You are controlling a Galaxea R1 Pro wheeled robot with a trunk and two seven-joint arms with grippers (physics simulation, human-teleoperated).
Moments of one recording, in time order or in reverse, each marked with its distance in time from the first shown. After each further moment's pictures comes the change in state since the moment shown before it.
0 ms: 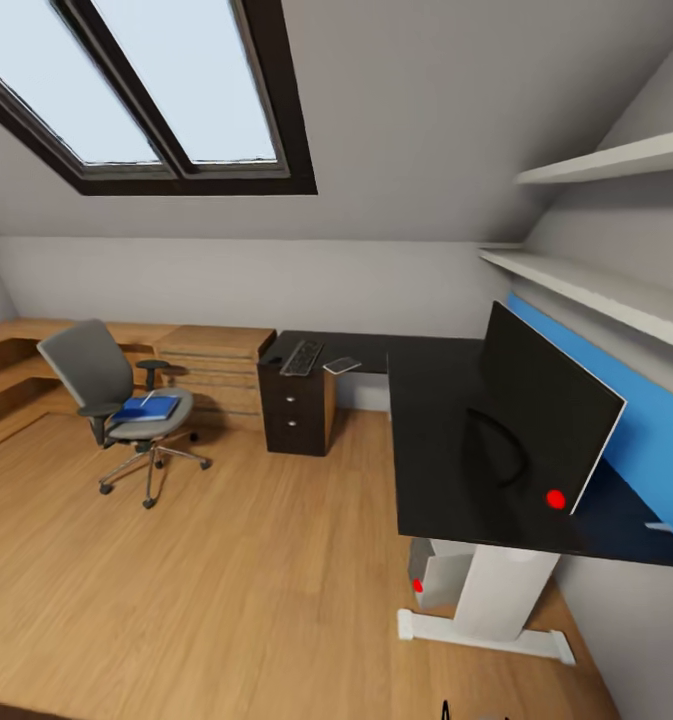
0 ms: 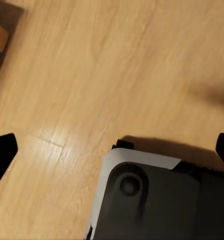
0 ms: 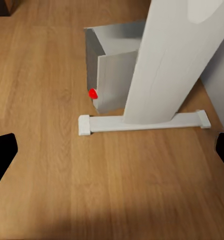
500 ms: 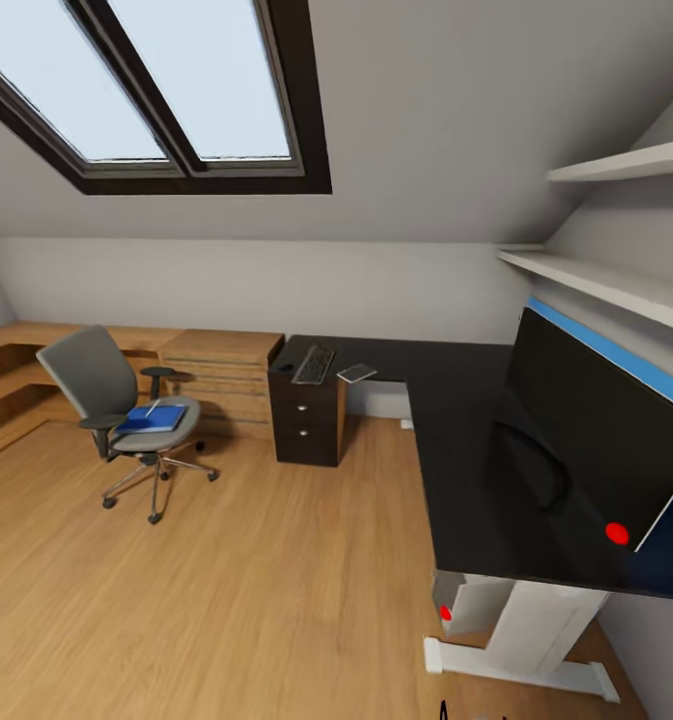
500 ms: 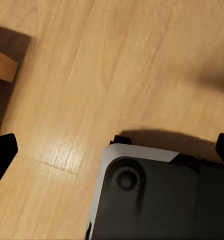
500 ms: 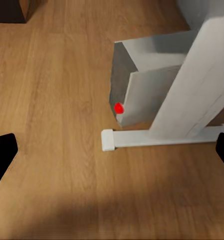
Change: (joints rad) left arm 0.000 -0.015 -0.002 0.027 -0.041 -0.024 0.000; right arm 0.000 0.004 0.003 0.002 0.005 0.000 0.001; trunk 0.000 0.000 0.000
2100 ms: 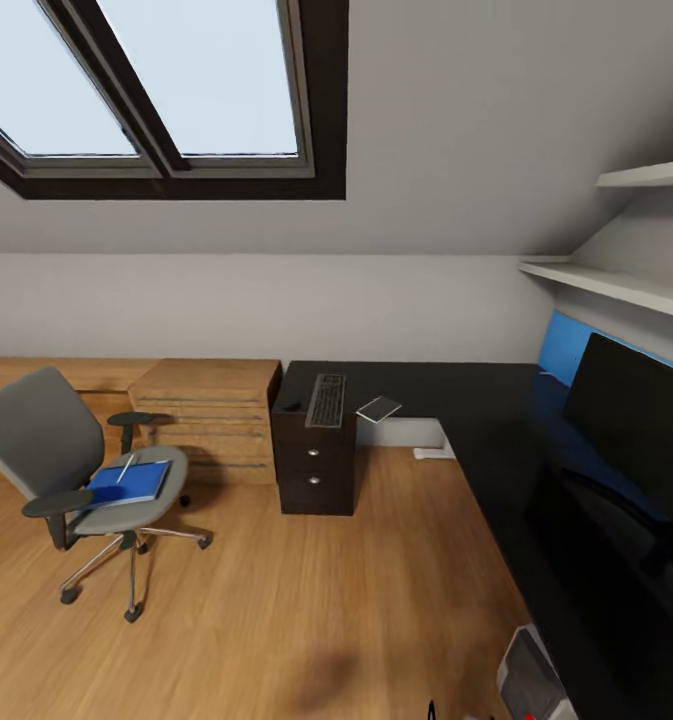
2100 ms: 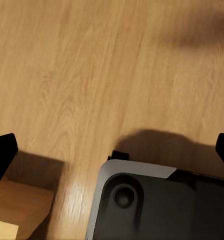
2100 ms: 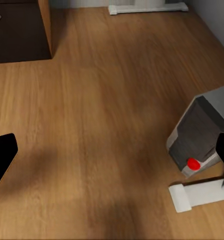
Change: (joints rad) left arm 0.000 -0.010 0.002 0.005 -0.013 -0.054 0.008; right arm 0.000 0.029 0.006 0.002 0.005 -0.002 0.001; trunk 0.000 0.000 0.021
